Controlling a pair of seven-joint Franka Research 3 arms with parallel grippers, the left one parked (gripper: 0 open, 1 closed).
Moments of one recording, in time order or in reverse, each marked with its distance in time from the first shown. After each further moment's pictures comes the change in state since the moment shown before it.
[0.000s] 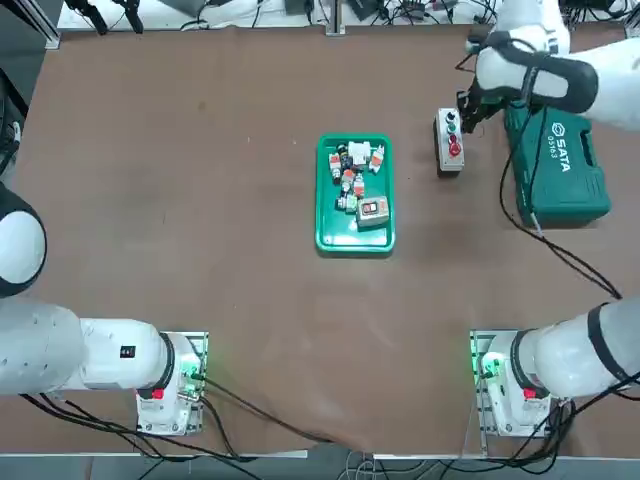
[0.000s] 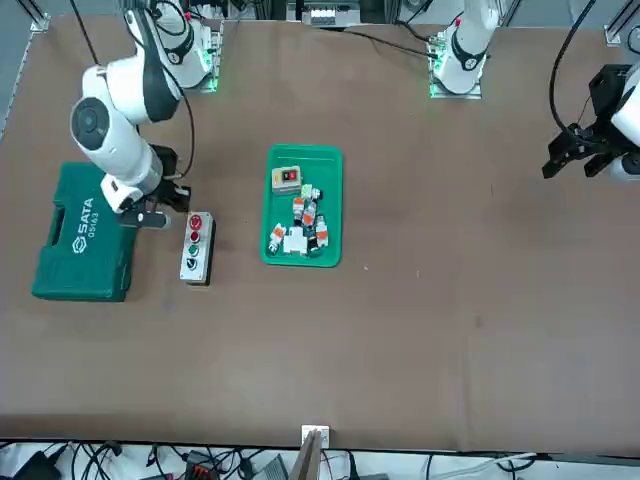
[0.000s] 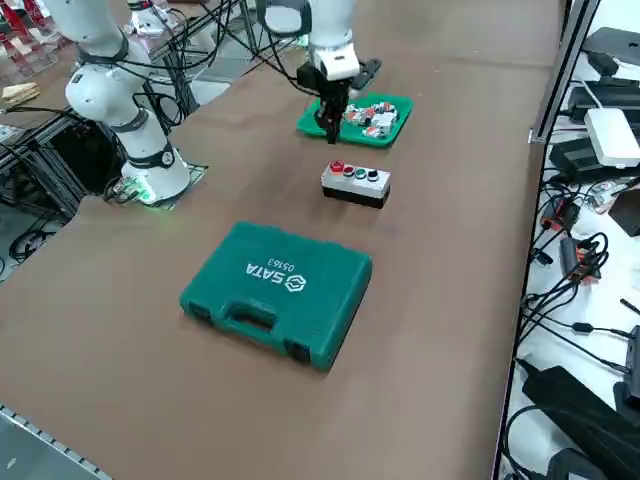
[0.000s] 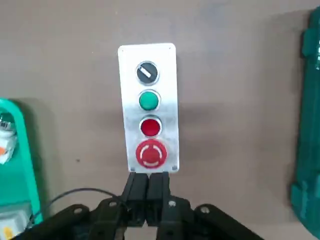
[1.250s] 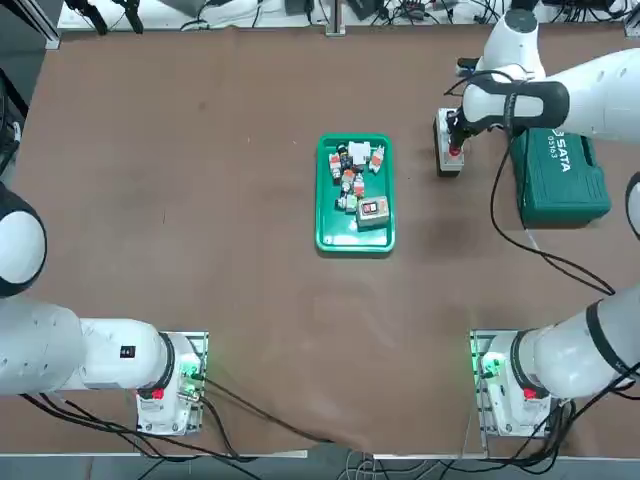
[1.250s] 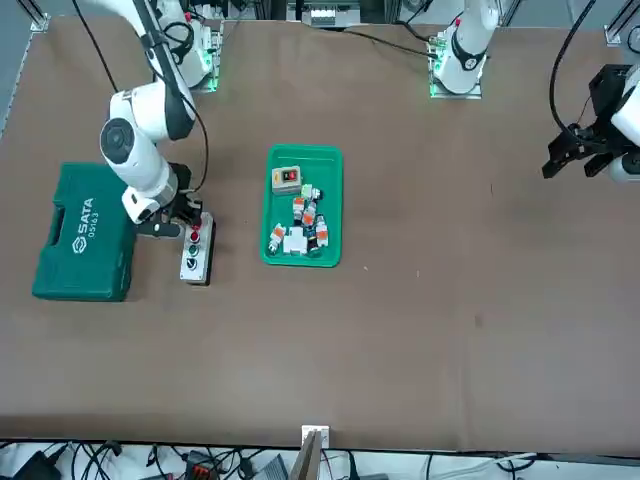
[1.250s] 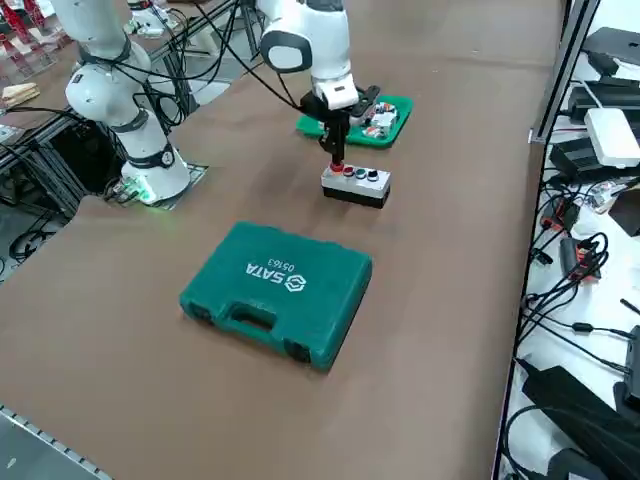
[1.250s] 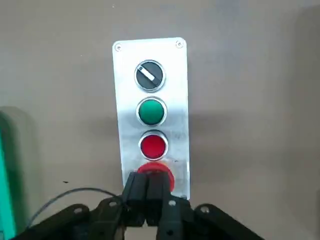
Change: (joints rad) arm 0.011 0.081 0.000 -0.068 0.000 0.192 0.002
